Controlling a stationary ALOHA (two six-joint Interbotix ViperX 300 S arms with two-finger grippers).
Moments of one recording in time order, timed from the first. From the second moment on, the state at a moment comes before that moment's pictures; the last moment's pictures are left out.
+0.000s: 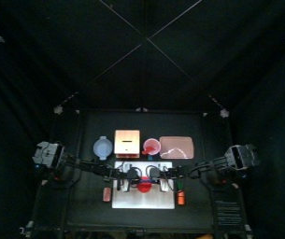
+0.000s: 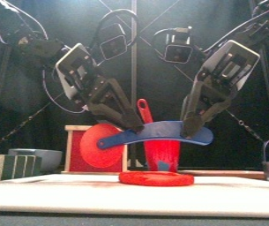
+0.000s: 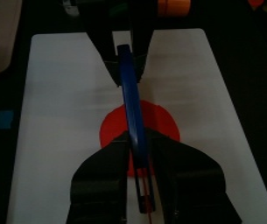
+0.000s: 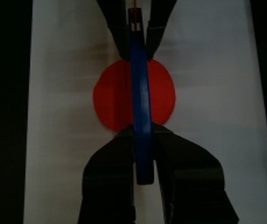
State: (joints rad) left arm -0.13 0.12 0.72 -0.06 -0.27 0.01; right arm 0.10 -0.06 0.78 0.14 0.07 0.02
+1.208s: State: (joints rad) left arm -0.13 0.17 0.72 -0.06 -0.26 0.00; right arm 0.11 0.02 0.78 0.14 -0.04 0.02
